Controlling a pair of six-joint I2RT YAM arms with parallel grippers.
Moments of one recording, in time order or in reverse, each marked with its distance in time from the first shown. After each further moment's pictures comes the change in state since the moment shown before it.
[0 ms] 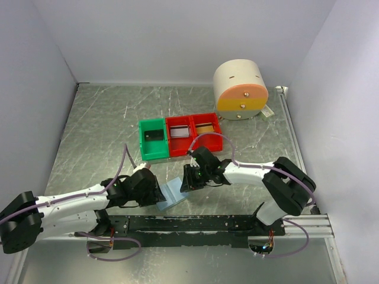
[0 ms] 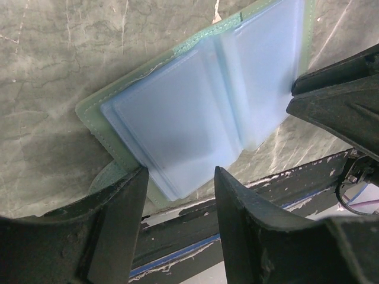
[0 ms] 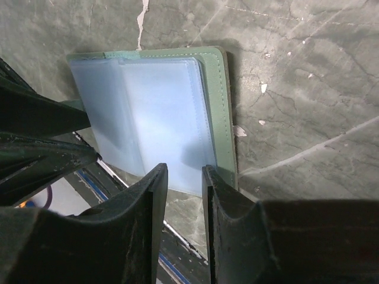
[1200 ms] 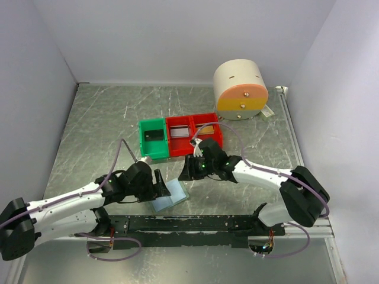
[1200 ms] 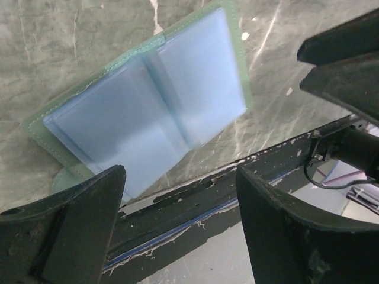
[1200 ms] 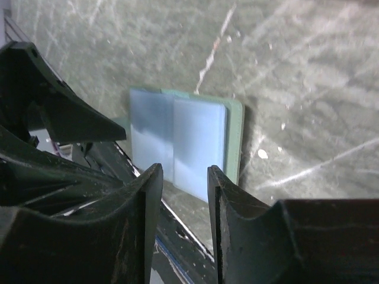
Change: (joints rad) left arm 0.077 -0.077 0.071 -0.045 0.100 0.105; right arm -0.060 -0.149 0.043 0.013 -0.007 -0.051
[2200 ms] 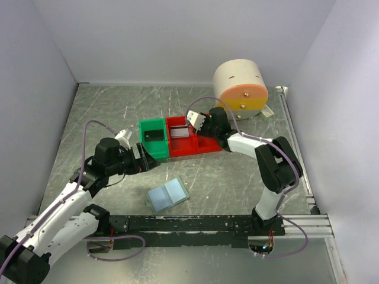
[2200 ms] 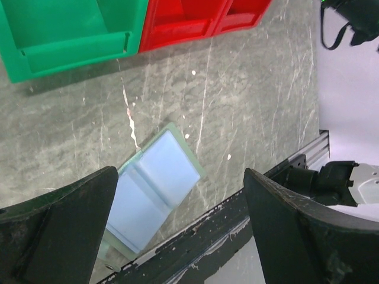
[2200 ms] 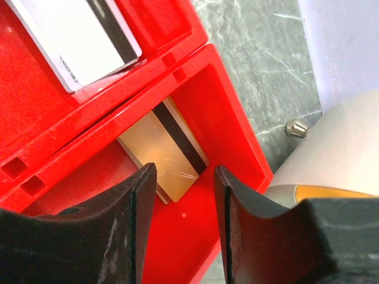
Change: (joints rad) left arm 0.466 -0.142 0.141 0.020 0.238 0.379; right arm -0.323 0.401 0.296 0.267 0.277 -1.524
